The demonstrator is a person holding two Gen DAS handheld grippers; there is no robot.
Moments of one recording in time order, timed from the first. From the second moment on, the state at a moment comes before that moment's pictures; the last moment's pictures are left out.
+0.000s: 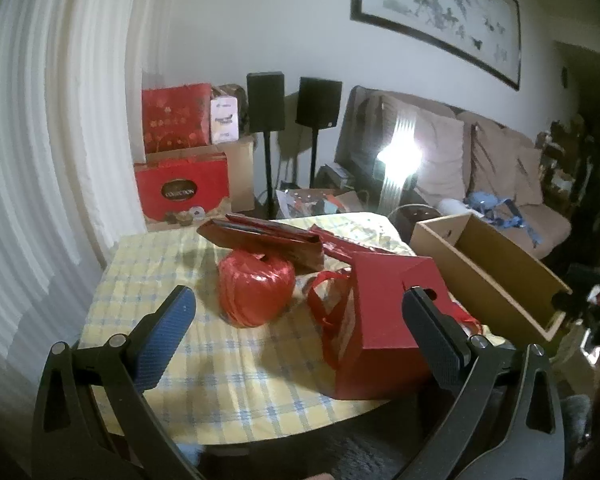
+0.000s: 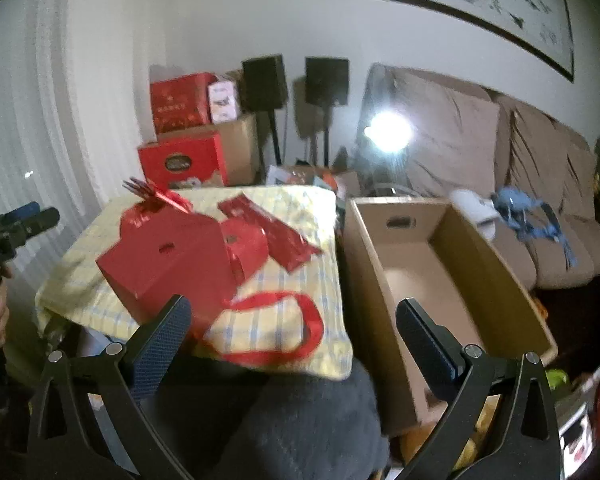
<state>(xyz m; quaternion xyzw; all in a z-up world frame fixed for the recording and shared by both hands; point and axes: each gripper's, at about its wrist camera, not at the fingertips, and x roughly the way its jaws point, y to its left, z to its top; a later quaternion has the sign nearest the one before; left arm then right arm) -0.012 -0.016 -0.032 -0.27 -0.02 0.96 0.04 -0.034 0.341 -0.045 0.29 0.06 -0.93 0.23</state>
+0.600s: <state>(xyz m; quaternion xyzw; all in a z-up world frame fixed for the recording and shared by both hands) -0.029 0.023 -0.044 -0.31 -0.01 0.95 0.07 -0.104 0.320 -0.088 0.32 0.05 -0.90 0.30</state>
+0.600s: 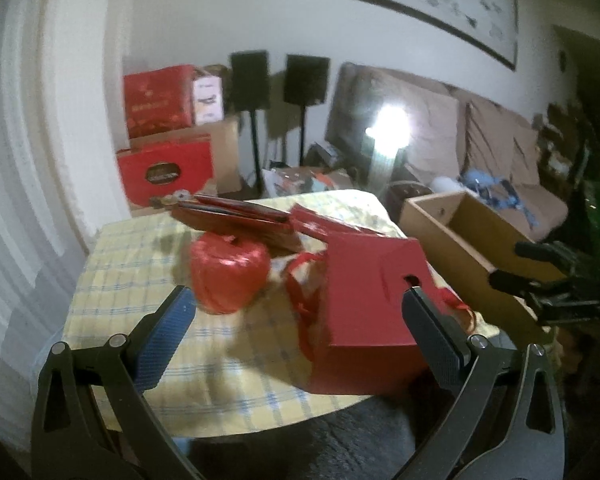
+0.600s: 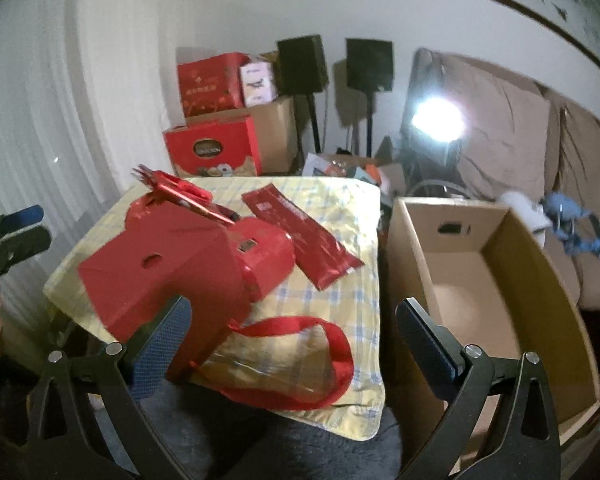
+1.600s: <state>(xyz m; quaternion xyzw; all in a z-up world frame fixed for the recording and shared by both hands) -0.043 0.025 -0.072 -0.31 -0.04 0.95 0.10 -0.116 0.340 -0.119 0.36 0.01 -0.88 0.30</state>
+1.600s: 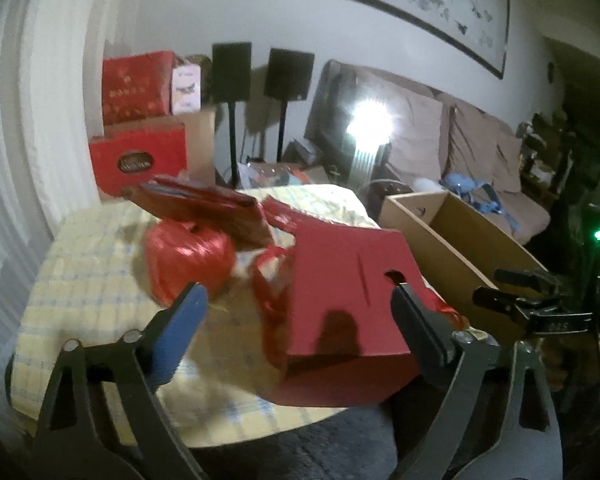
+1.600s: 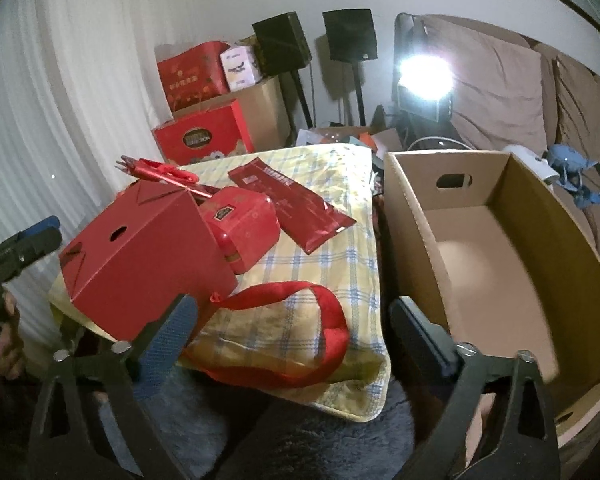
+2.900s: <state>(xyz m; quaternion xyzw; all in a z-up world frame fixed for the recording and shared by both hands) -0.047 0.014 -0.086 -0.34 -0.09 0.92 0.14 -0.118 0.344 -0.147 0.36 0.04 -0.91 0.21</state>
